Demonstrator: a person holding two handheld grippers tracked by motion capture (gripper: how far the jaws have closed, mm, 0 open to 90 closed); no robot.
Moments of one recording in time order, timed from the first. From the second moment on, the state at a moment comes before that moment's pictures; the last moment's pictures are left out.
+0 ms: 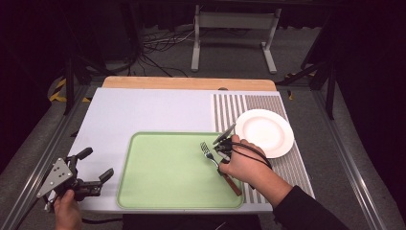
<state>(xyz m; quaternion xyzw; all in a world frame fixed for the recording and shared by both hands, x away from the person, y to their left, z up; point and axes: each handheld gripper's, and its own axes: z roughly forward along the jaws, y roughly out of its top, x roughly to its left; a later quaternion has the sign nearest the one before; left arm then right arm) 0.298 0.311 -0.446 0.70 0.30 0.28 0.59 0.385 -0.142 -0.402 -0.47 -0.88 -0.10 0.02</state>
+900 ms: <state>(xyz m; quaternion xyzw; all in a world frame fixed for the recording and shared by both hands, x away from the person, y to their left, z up) 0.298 0.311 -0.446 0.70 0.30 0.28 0.59 0.386 -0.140 -0.411 -0.48 -0.87 -0.10 0.03</state>
